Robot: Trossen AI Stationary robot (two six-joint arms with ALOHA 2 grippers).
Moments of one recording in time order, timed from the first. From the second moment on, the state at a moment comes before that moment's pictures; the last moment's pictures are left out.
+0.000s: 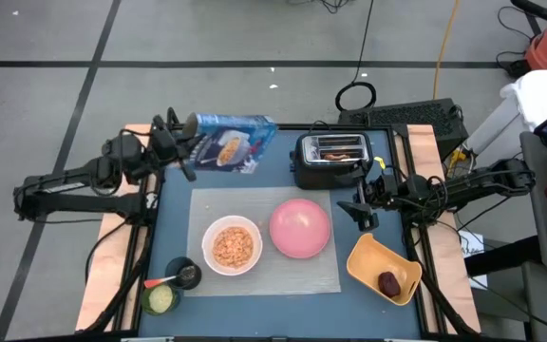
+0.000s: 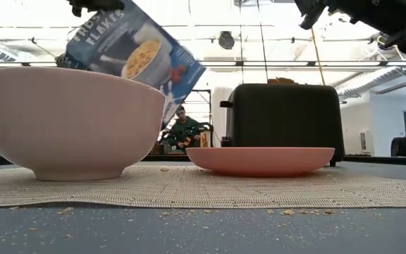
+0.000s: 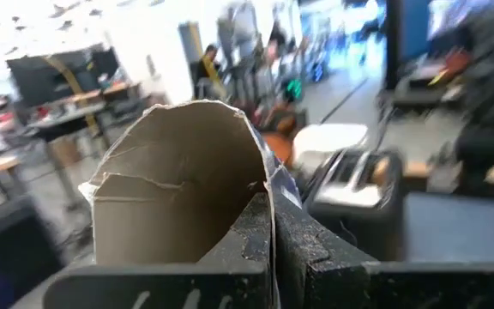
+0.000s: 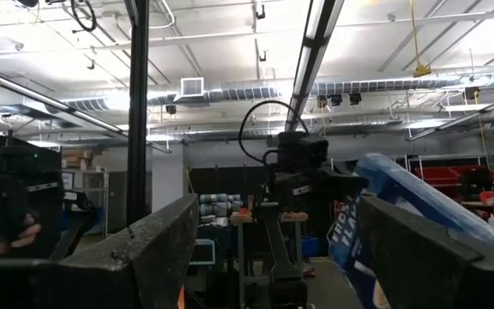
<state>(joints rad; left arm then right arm) 0.20 0.66 0.77 -0.11 -0.38 0.21 0.09 1.01 0.25 1.28 0.03 0.04</state>
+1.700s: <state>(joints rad) 0.58 1.27 1.29 -0.76 -0.13 0.29 0.09 1.01 0.25 1.25 0.03 0.04</state>
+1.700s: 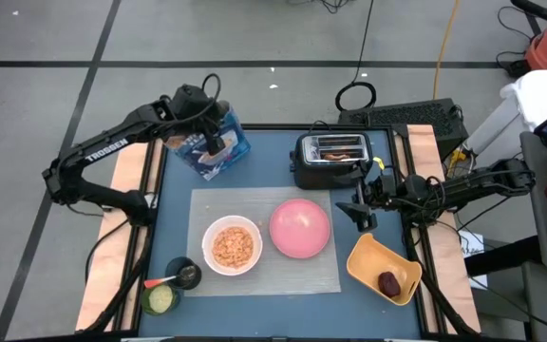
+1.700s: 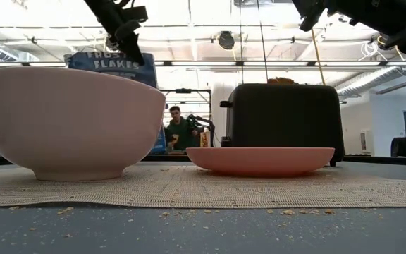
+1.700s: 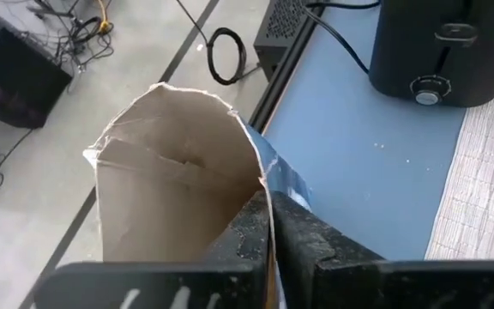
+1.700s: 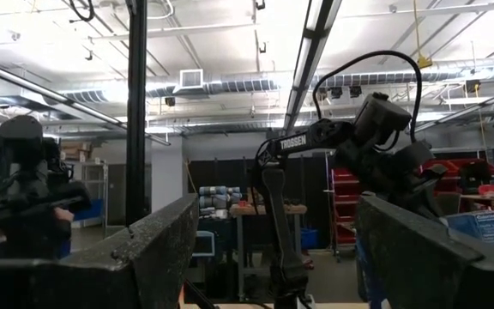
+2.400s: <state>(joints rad) 0.58 1.27 1.29 -0.74 -0.13 0.18 0.09 1.01 0.25 1.25 0.03 0.04</state>
